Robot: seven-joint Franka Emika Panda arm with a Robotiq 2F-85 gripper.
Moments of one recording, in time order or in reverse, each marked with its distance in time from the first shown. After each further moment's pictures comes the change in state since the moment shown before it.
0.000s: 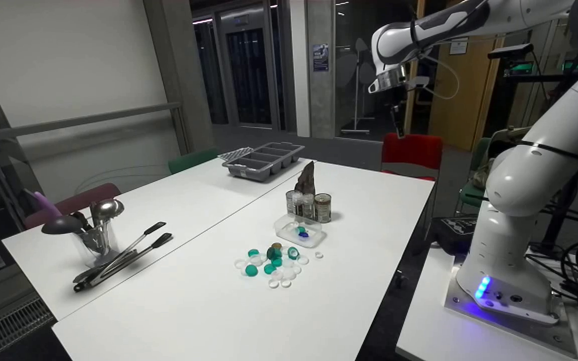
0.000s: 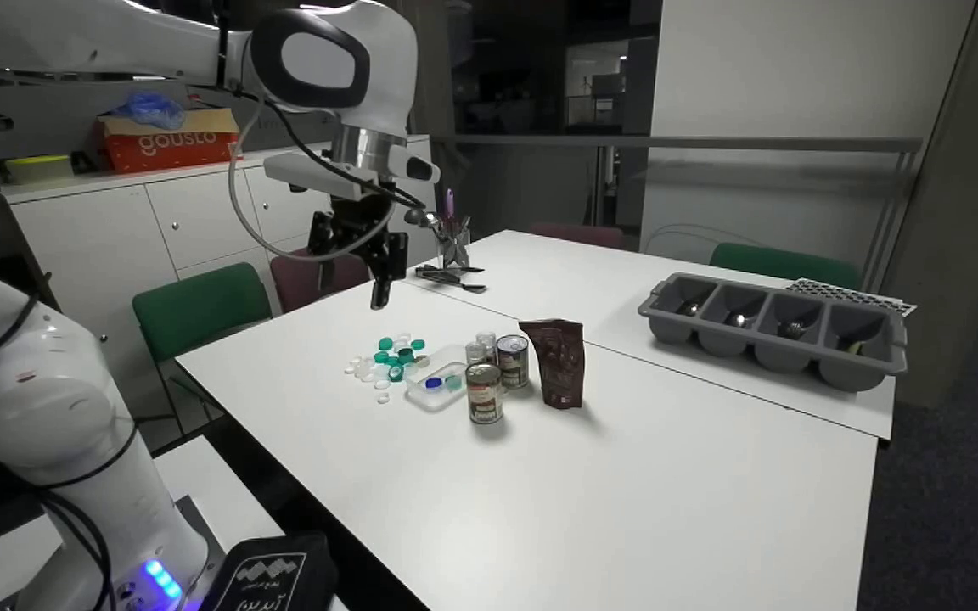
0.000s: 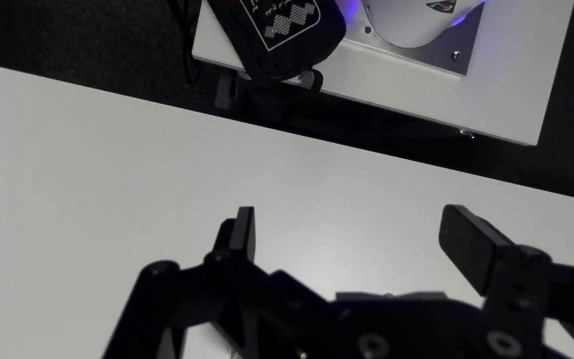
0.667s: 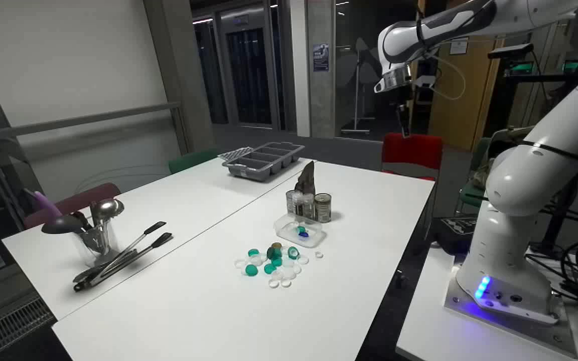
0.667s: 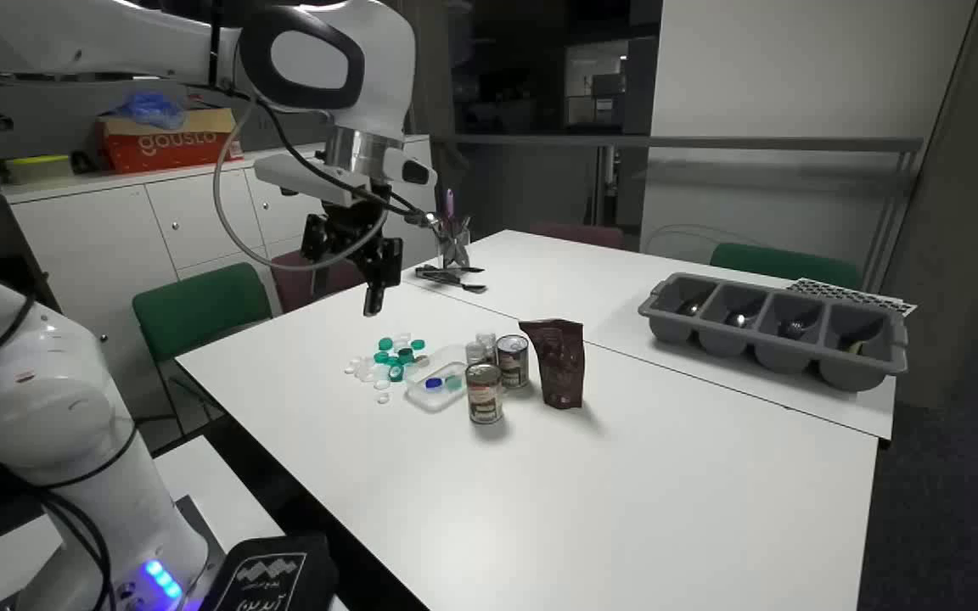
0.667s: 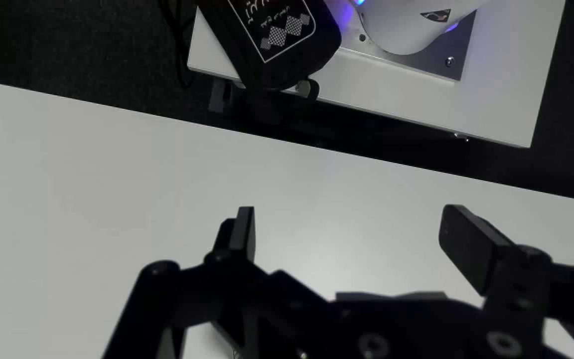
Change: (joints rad) arm -0.007 -0.036 -0.034 -0.022 -0.006 -0.016 -0.007
